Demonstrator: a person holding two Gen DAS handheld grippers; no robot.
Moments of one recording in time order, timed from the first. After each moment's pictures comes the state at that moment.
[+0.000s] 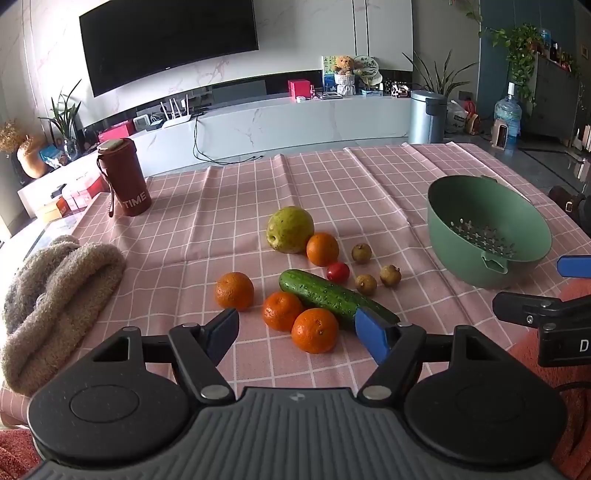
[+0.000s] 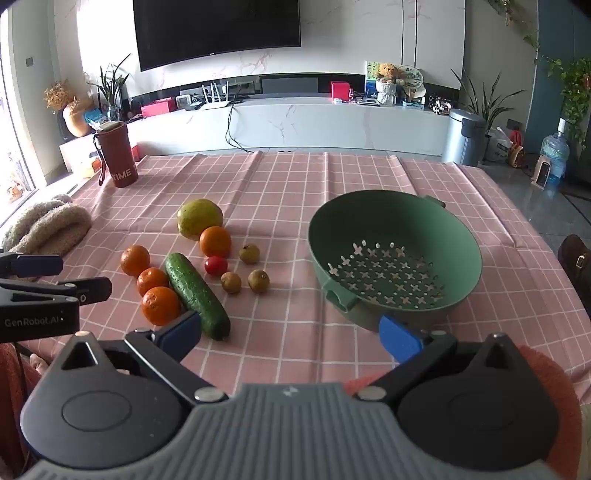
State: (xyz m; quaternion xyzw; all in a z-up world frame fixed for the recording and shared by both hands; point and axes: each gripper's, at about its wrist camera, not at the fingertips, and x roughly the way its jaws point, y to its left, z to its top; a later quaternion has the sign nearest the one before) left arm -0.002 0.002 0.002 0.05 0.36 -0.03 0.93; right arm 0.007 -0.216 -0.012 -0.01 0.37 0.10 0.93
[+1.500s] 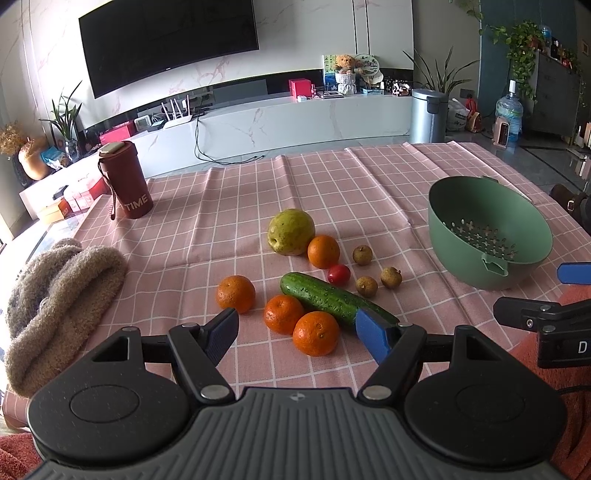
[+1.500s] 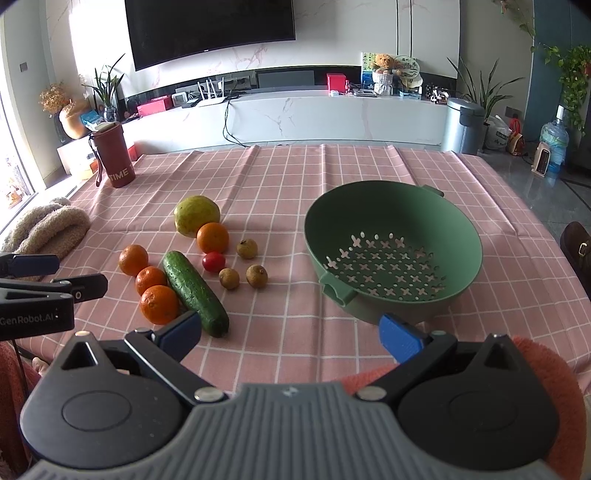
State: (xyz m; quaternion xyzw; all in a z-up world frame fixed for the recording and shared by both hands) left arm 0.001 0.000 -0.001 0.07 0.36 -0.02 0.93; right arm 0.011 -0.219 -0.014 0.01 0.38 0.09 0.92
